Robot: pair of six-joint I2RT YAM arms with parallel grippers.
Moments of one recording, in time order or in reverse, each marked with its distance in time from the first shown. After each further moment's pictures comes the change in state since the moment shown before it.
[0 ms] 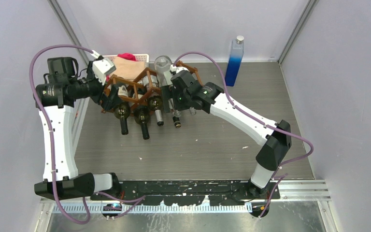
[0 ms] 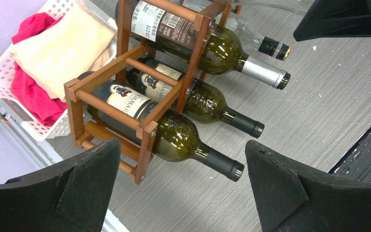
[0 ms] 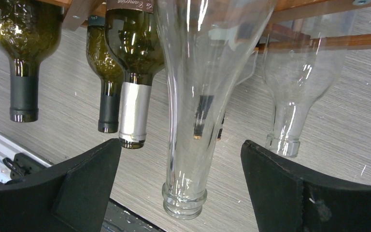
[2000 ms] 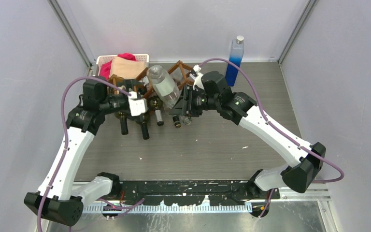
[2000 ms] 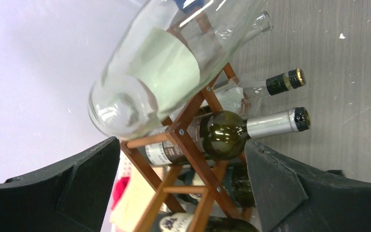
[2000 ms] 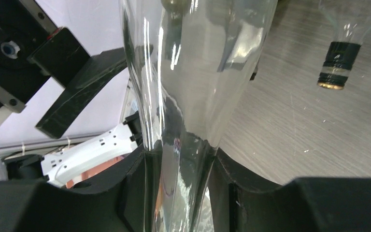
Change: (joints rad) left arm -0.359 -0.237 -0.511 0.584 0.064 0.404; right arm -0.089 -0.341 -0.286 0.209 -0.492 0.308
